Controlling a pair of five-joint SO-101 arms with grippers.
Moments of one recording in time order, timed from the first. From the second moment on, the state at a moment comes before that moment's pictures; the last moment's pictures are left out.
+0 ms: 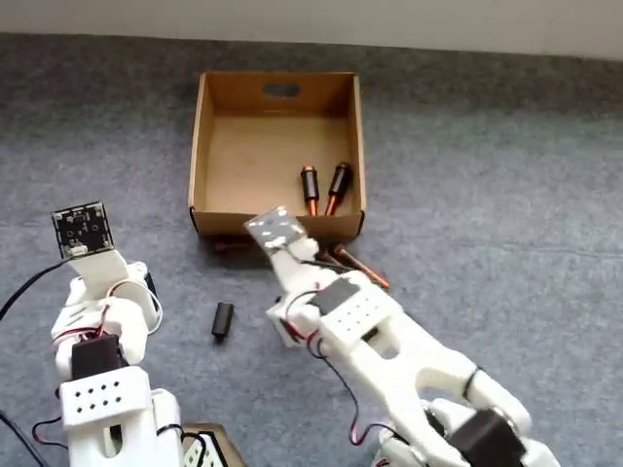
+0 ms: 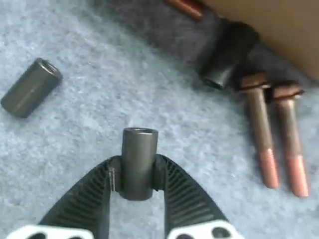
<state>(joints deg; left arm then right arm) -21.6 -72.3 79.3 44.5 1.5 -41.4 -24.6 52.7 47.4 -1.9</state>
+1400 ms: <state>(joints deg) -6.2 -56.8 59.5 58.0 -7.8 -16.0 -63.2 62.4 58.1 4.8</state>
